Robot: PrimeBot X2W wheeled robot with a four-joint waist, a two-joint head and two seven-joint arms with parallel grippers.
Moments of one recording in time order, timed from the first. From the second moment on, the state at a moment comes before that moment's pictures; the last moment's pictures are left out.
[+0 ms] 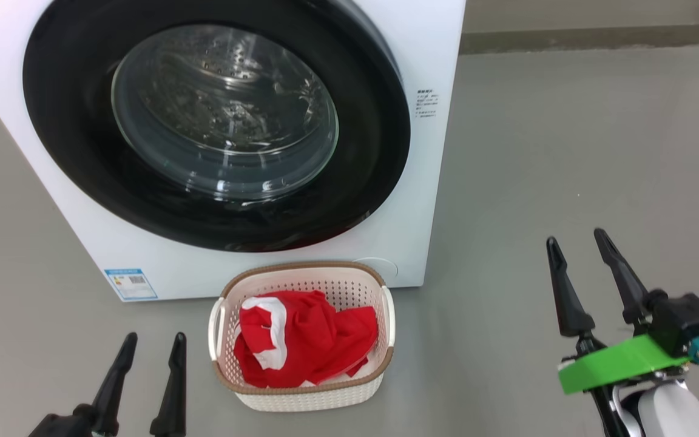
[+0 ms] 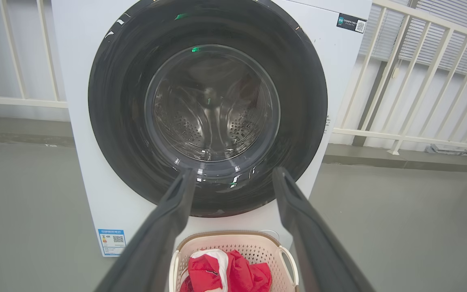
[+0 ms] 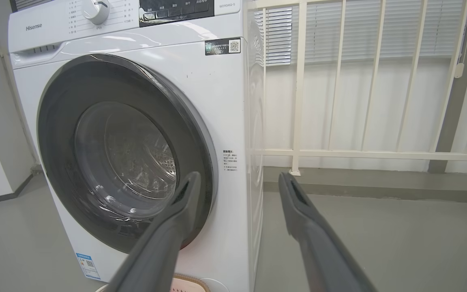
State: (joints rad) left arm 0.02 0.10 0.00 0.11 -0.31 -0.13 -0.25; right arm -0.14 -0.05 -0.02 0.21 0.24 0.13 -0.26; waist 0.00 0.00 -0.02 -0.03
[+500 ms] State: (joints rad) left arm 0.09 0.11 0.02 0.12 -0.29 -0.13 -0.25; right arm 0.00 -0.05 -0.02 0.13 0.24 0.13 -0.26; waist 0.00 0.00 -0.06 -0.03
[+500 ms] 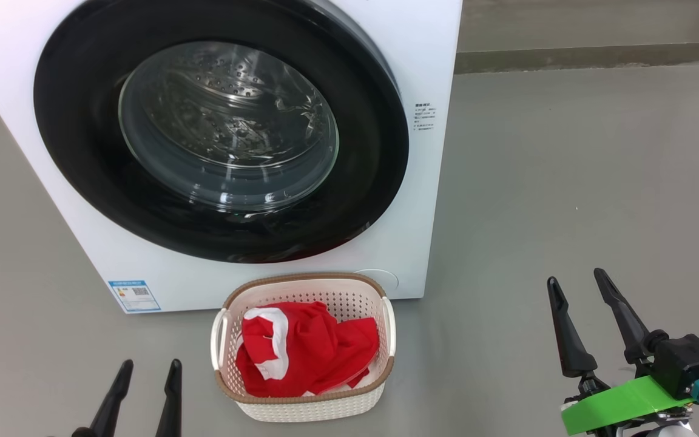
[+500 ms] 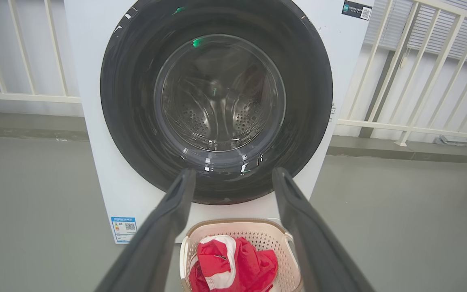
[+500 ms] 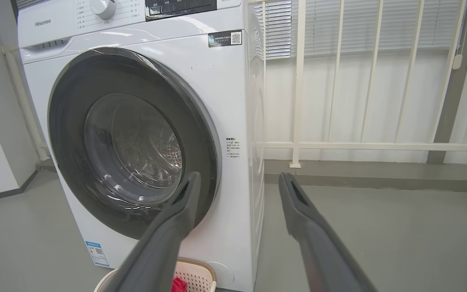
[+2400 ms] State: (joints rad) left arm 0.09 0.07 0.02 0.23 -0.64 -0.12 -0.15; right arm 0.05 -0.03 -0.03 0.22 0.62 0.13 -0.16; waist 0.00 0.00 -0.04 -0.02
